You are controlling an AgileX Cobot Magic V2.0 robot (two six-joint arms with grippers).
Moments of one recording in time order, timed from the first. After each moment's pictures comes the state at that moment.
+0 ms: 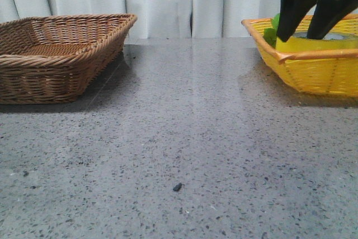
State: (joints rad) left arm -0.17 0.49 -0.60 -0.61 0.51 0.34; right arm 0.11 1.73 -1.49 0.21 1.01 -0.21
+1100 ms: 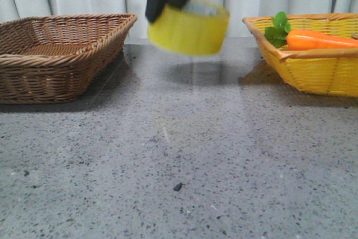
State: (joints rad) left arm -0.17 0.49 -0.60 -0.61 0.50 0.34; right arm 0.50 1.89 -1.78 0.24 0.95 -0.20
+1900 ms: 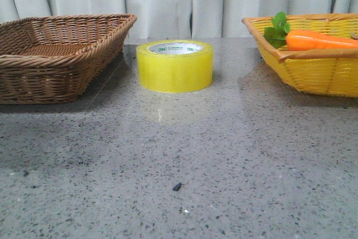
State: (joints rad) left arm -0.36 0.81 -0.87 -0.61 0.56 0.46; right arm 0.46 1.37 -1.70 0.27 1.13 -0.22
